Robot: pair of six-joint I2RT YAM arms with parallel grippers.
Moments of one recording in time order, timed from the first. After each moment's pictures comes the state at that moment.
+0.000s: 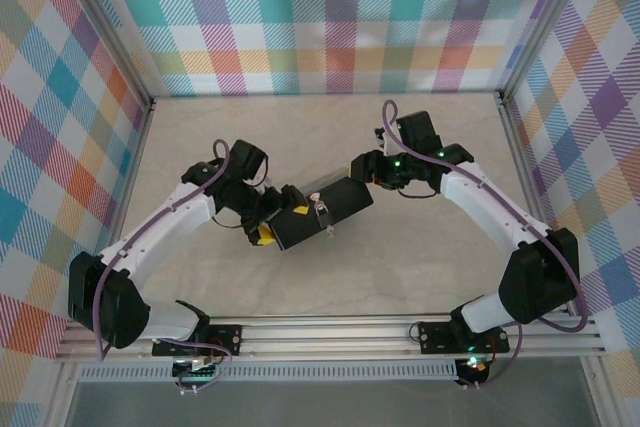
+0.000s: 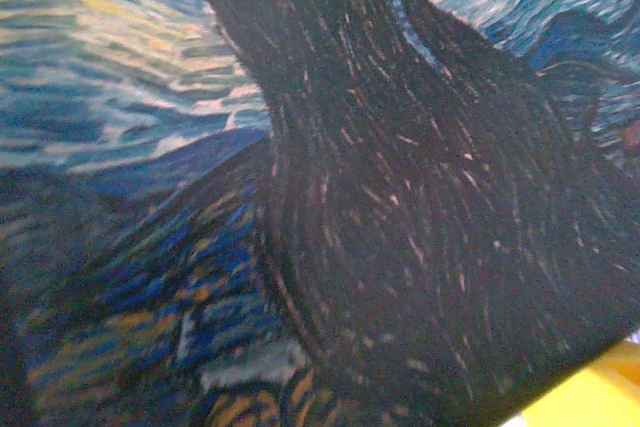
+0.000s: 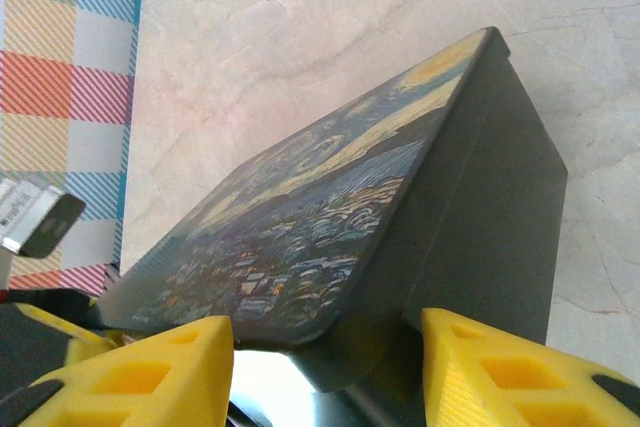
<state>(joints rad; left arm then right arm) -0.47 1.35 1.16 -0.97 0.52 -1.02 0.45 1.46 1.23 -0.65 -0.55 0.54</state>
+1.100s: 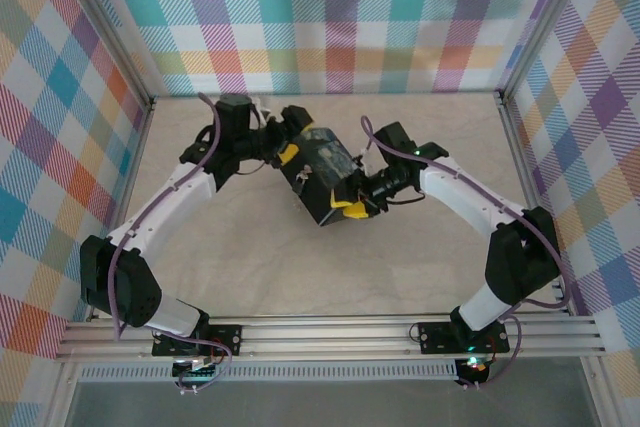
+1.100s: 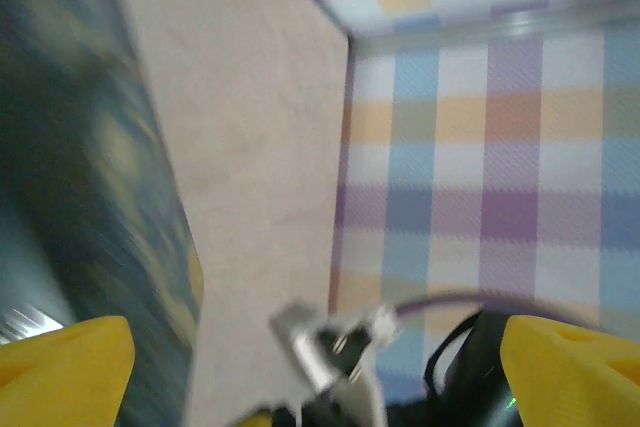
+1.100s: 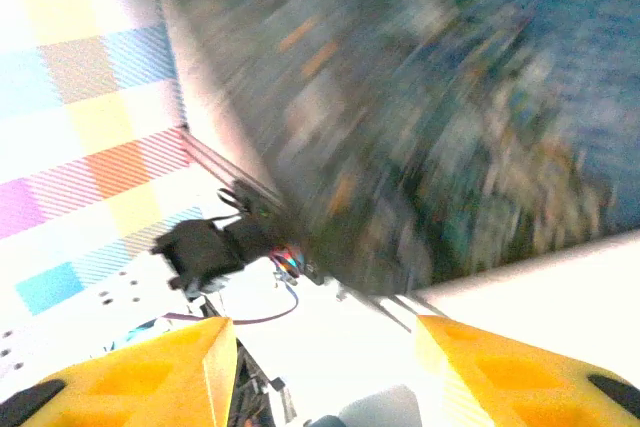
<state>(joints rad) -0.42 1.46 1.29 -0.31 0.51 -1.12 0.52 1.58 1.29 -0.80 -0.84 0.65</state>
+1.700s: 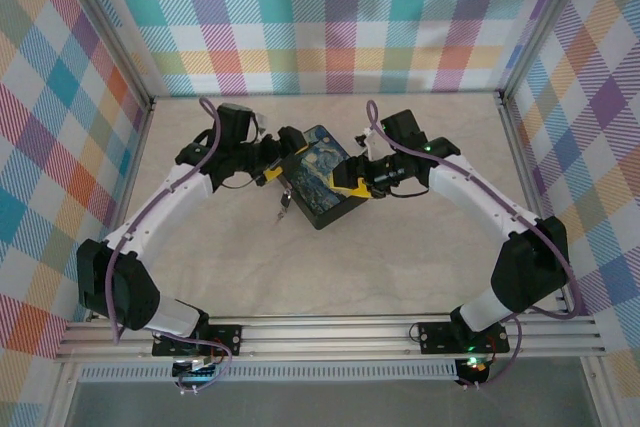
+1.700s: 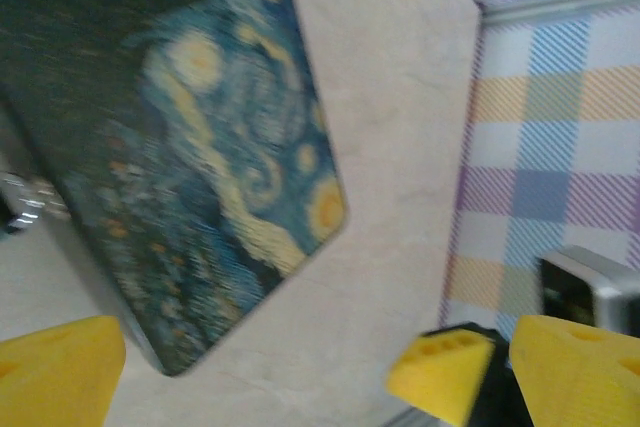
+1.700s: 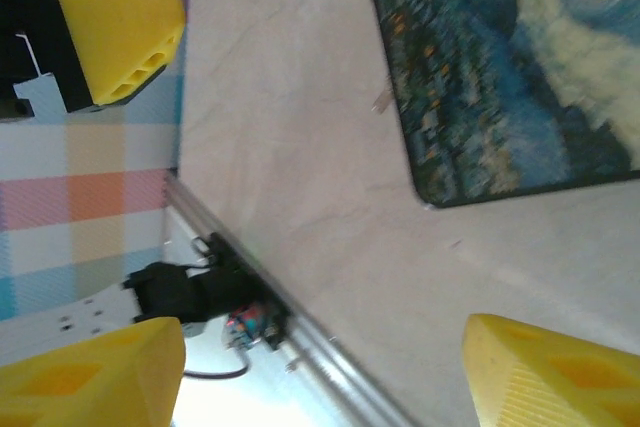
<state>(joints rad) -0.36 1.45 1.28 -0.58 0.41 -0.91 0.50 1.53 1.31 -0.74 -0.69 0.49</state>
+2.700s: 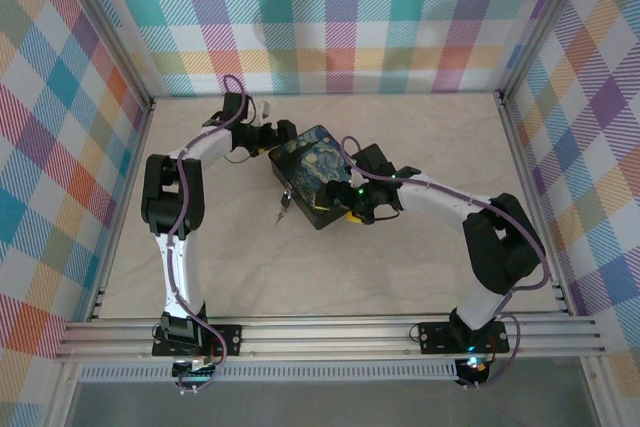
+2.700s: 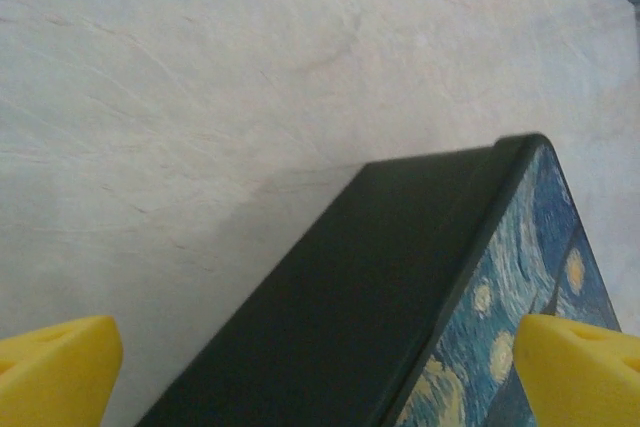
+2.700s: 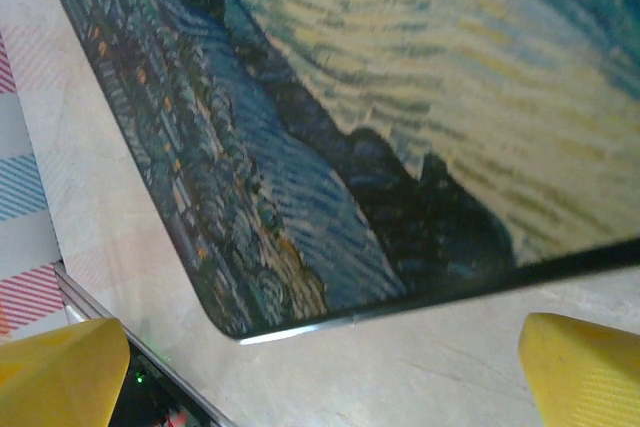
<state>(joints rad) -0.16 2.14 1.62 -0.36 0.57 -0.40 0.61 1.69 1.10 -0.41 -0.47 0.78</state>
